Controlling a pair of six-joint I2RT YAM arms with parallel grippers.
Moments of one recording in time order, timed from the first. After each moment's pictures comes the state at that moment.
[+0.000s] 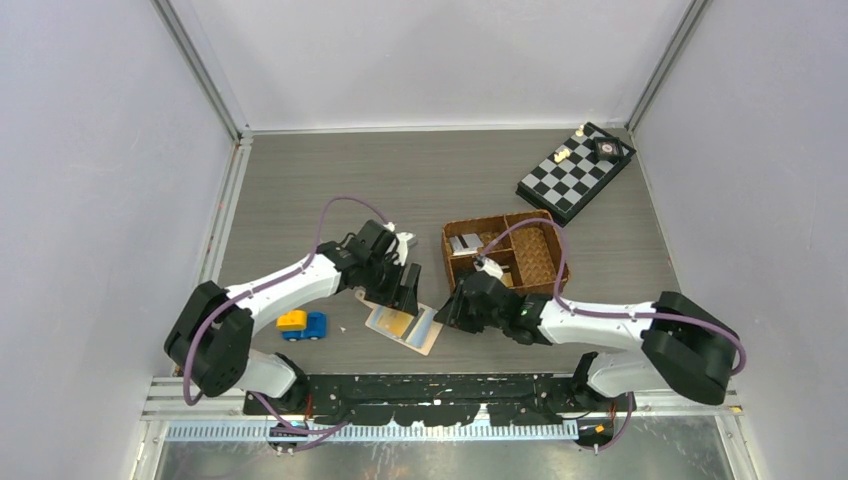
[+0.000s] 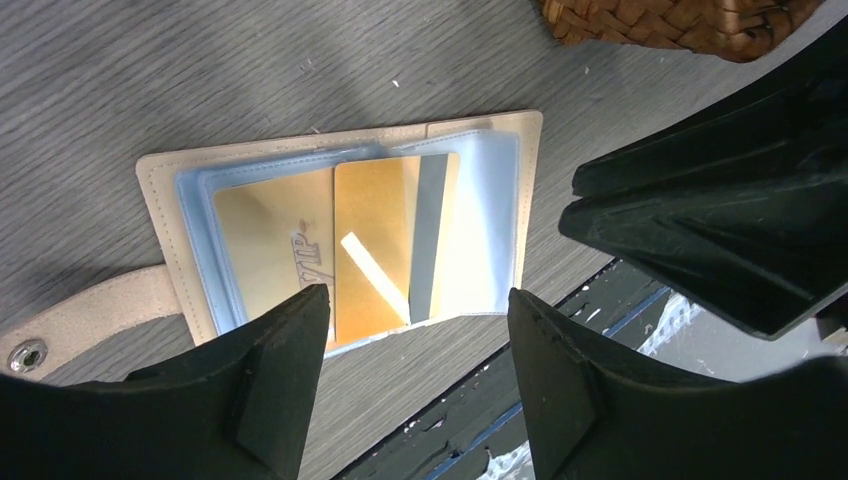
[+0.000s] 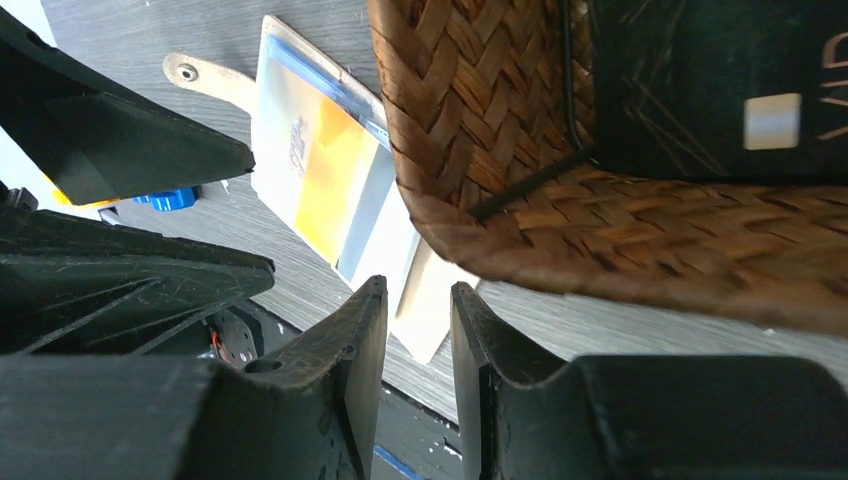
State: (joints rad) left arm -0.68 1.40 0.84 -0.51 0.34 -0.36; right arm 1.00 1.27 0.51 0.01 0.08 1.18
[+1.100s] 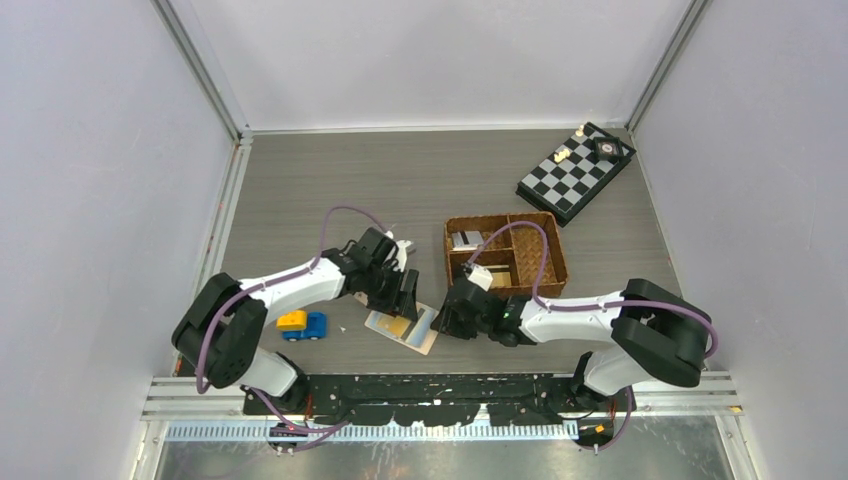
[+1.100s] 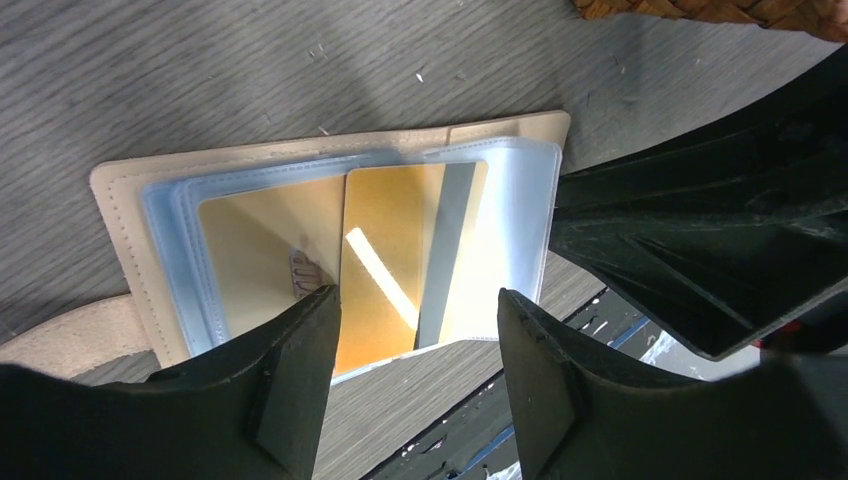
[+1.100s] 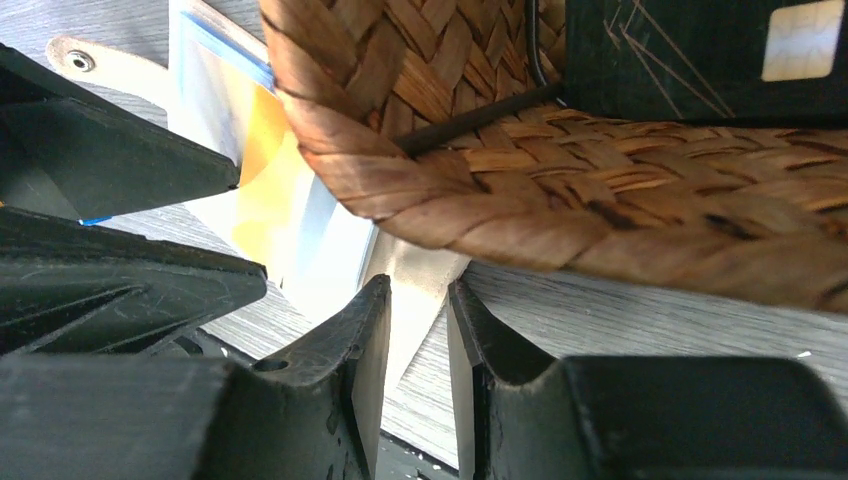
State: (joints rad) left arm -0.67 1.46 0.77 -0.41 0.37 -0.40; right arm 1.07 1.43 0.55 0.03 0.14 1.21
